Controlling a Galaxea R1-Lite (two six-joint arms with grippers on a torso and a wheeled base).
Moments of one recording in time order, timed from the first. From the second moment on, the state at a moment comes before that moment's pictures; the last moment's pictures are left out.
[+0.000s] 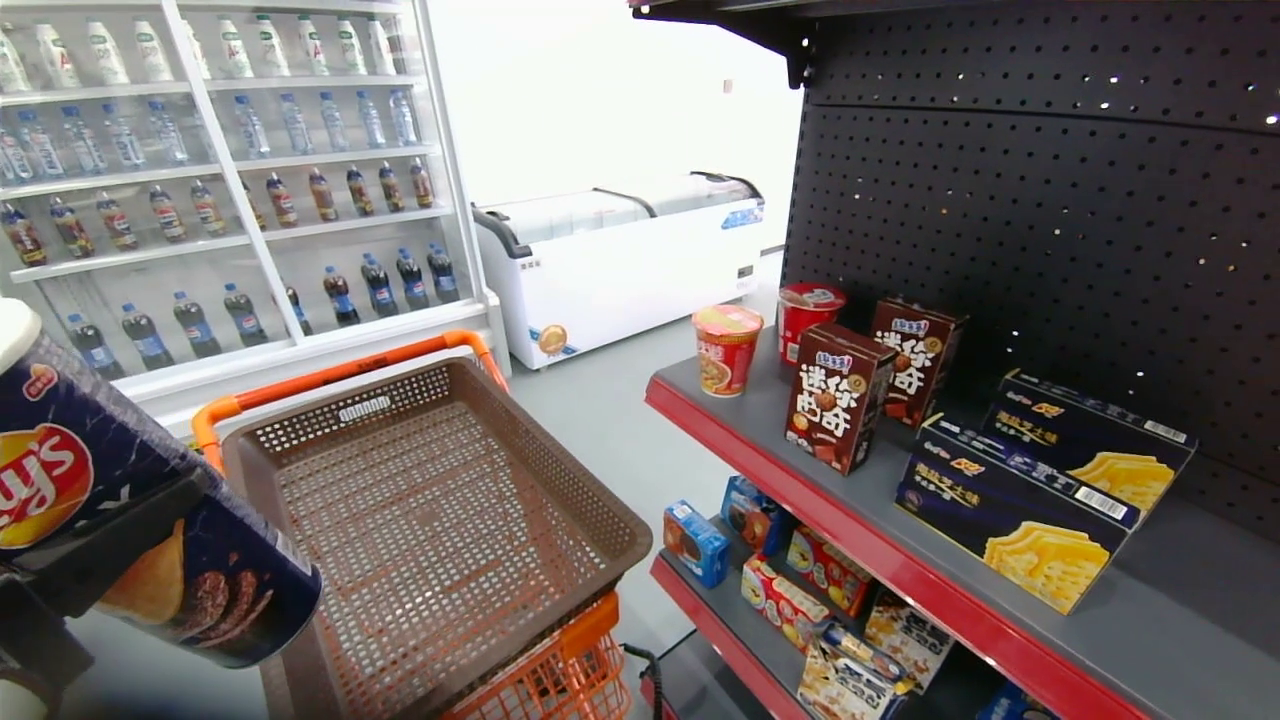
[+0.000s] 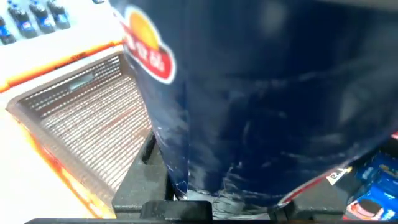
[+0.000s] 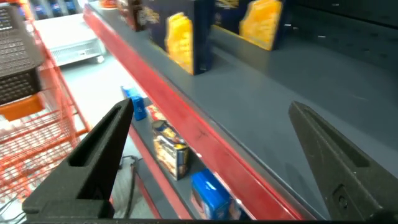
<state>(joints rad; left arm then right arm) -0.14 0.87 -0.38 -0.44 -0.10 -0.09 0.00 0.00 0.00 0.00 0.04 0.00</state>
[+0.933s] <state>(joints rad) -0.12 0.87 -0.38 -0.44 -0.10 -0.09 0.00 0.00 0.00 0.00 0.04 0.00</state>
